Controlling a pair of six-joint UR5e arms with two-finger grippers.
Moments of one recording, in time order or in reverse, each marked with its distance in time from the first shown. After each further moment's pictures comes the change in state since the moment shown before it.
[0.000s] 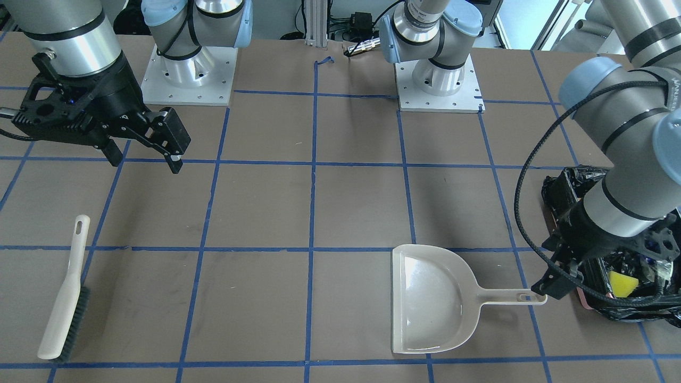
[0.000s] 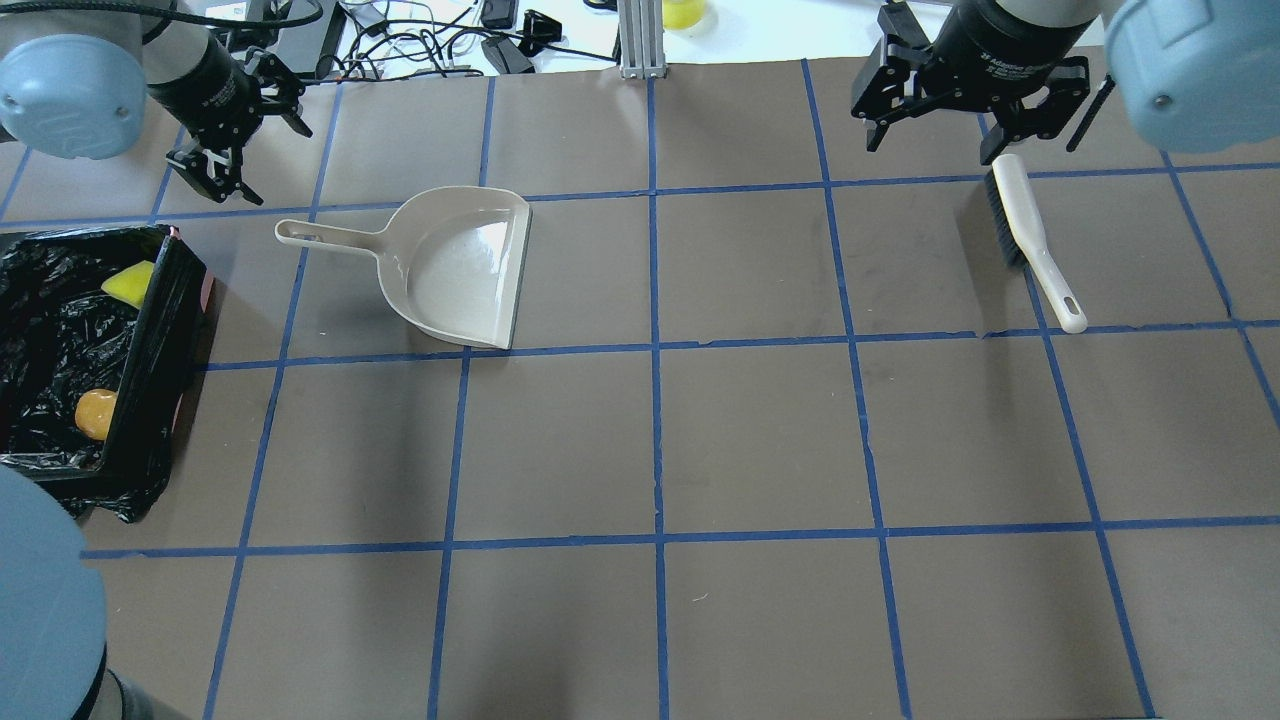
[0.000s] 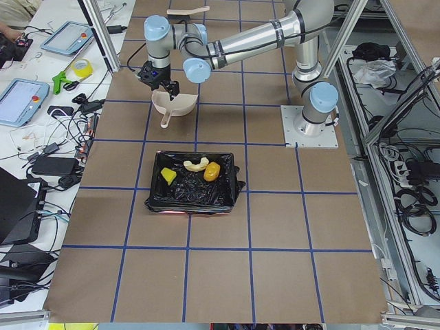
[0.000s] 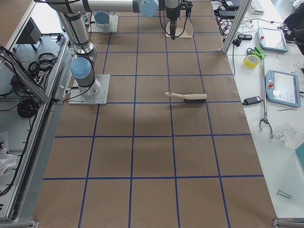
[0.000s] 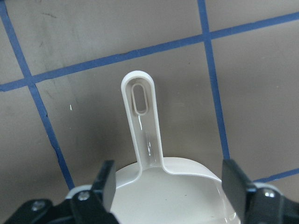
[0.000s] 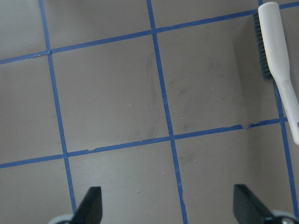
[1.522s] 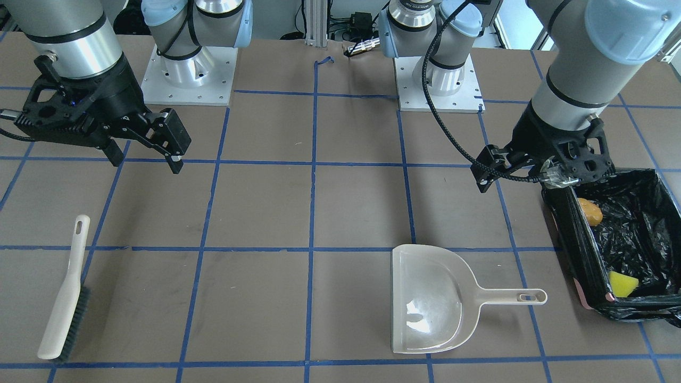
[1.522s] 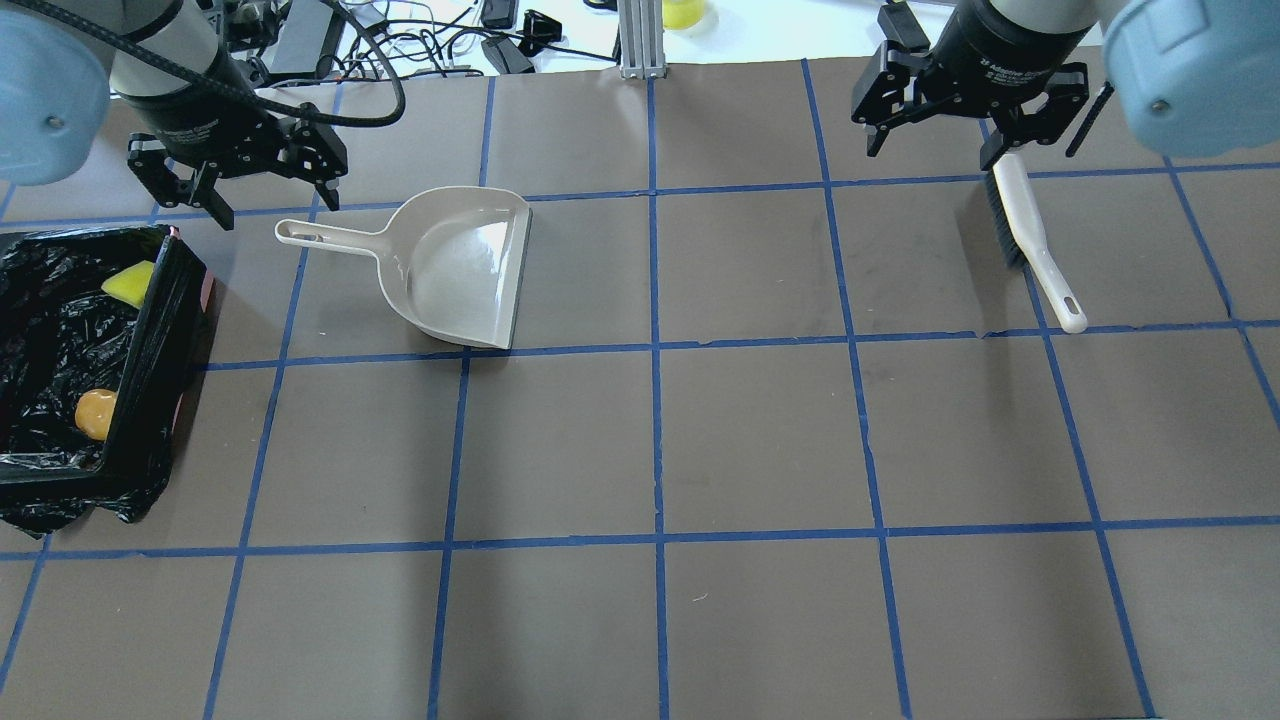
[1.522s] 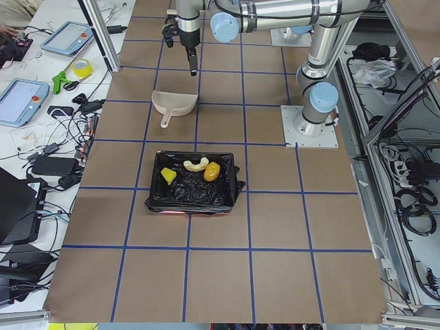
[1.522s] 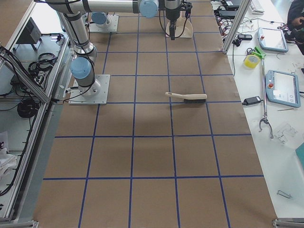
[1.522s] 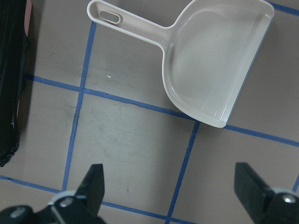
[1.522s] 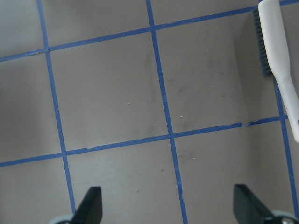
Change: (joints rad) left arm -0.112 0.245 -0.097 -0.227 0.100 0.731; right arm -0.002 -0.001 0.008 0.000 0.000 0.001
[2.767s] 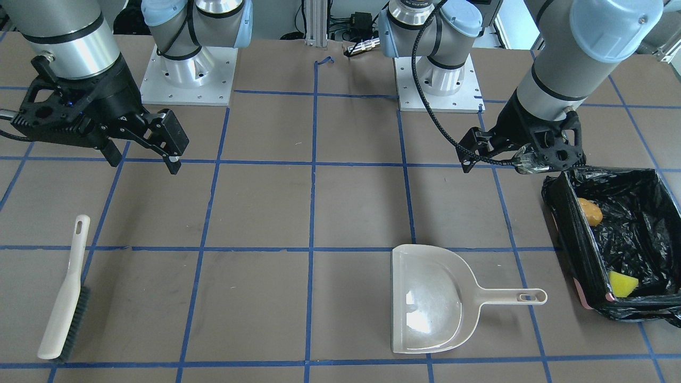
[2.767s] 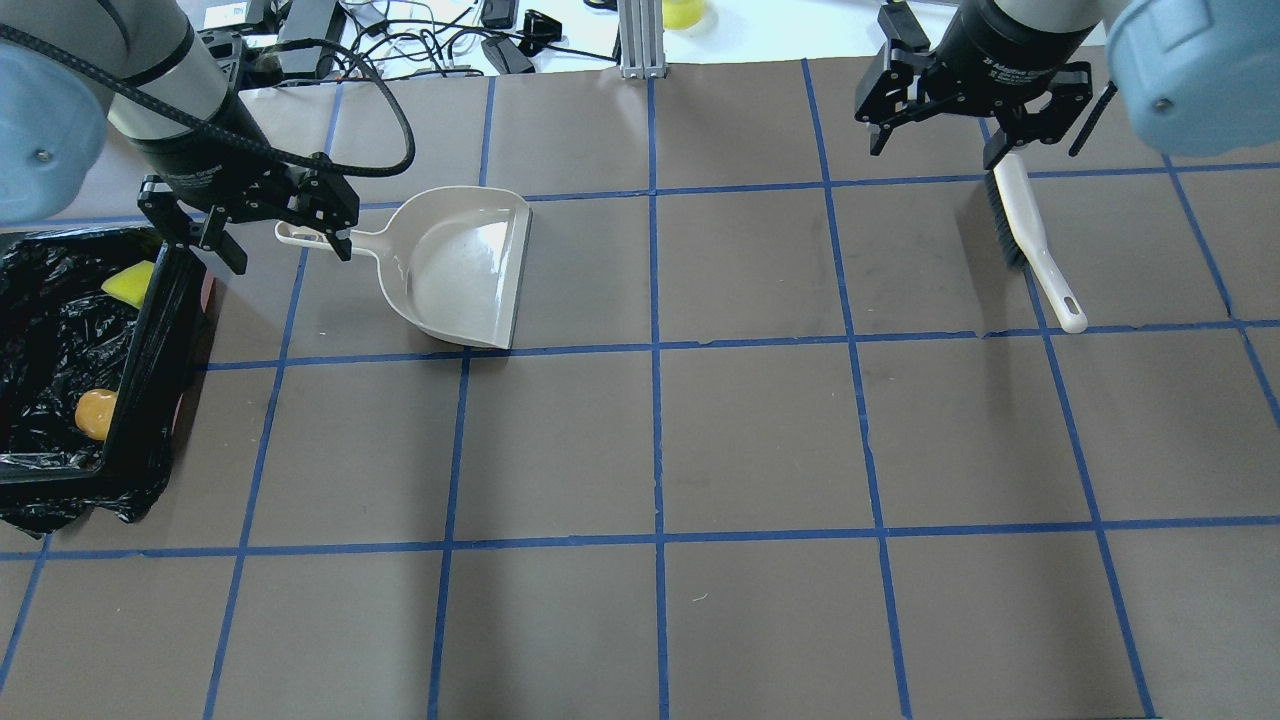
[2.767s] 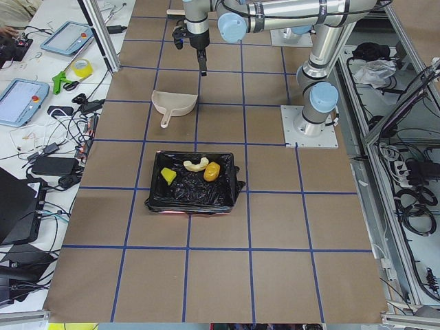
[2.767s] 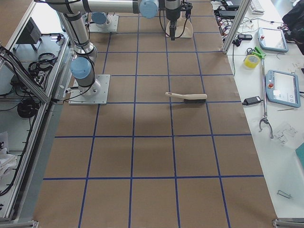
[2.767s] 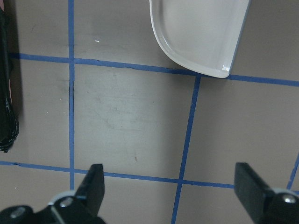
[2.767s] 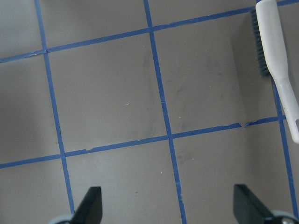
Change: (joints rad) left arm -0.003 0.038 -0.058 -0.055 -0.036 0.052; right arm -0.004 0.000 0.000 -0.002 -0.002 0.001
